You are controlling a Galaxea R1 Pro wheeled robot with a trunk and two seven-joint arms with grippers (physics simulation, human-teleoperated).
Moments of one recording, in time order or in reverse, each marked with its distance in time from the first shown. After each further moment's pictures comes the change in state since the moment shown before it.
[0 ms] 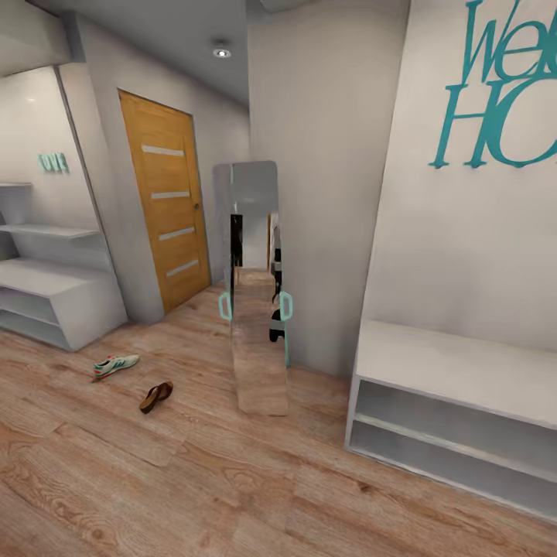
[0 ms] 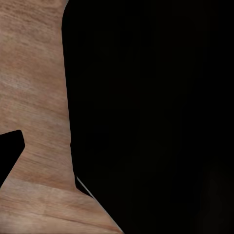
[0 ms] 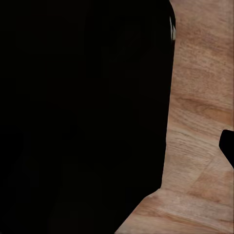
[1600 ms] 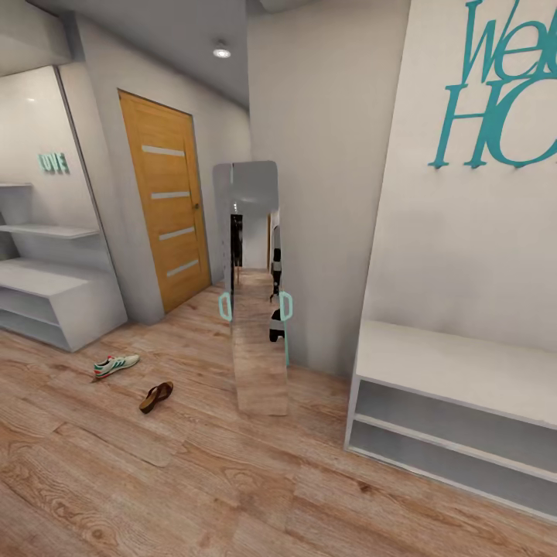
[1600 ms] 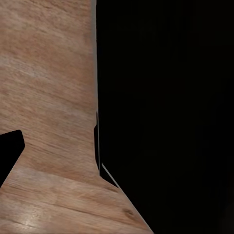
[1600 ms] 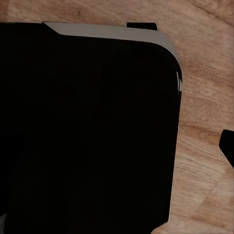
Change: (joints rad) left arm 0.025 0.042 0.002 -0.002 0.008 -0.003 -0.005; right arm -0.044 0.017 0.008 -0.025 0.002 0.000 -0.002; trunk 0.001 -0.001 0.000
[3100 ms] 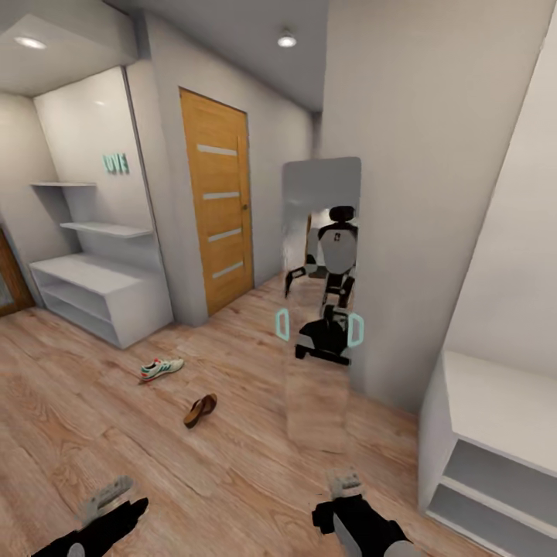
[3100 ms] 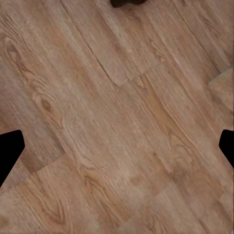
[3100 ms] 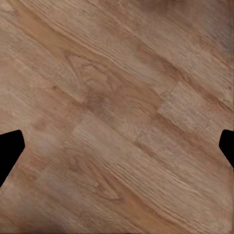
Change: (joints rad) left arm -0.082 -0.079 0.423 -1.312 0.223 0.668 0.002; right arm -0.504 0.158 0.025 -0.243 0.108 0.319 -0.126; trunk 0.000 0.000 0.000
